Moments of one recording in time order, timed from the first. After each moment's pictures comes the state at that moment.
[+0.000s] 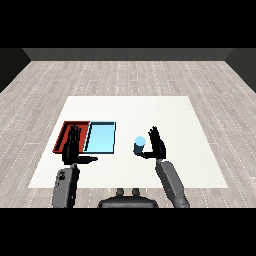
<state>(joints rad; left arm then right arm) -0.02 0.07 0.09 -1.65 0.13 -0.12 -0.37 -0.18 0.00 0.16 -1.30 -0.33 -0.05 -0.33</state>
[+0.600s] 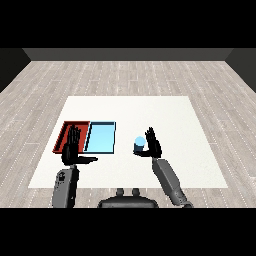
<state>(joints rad) -0.01 0.07 0.10 -1.66 0.13 -0.12 -0.37 -0.27 0.00 0.20 -1.10 -0.41 -0.07 -0.42</state>
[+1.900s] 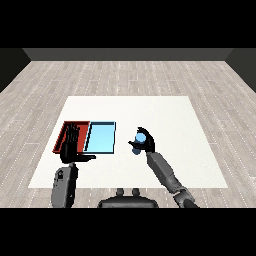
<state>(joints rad) -0.04 0.08 0.12 -1.64 0.15 -0.12 -0.34 -0.48 0.00 0.28 -0.80 -0.52 -0.27 -0.48</state>
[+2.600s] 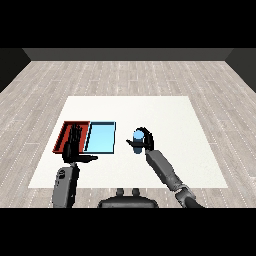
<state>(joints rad) -0.04 0.08 0.09 -1.63 0.12 -0.12 -0.34 -0.51 -0.03 0.36 -0.88 -0.43 -0.48 -0.39</state>
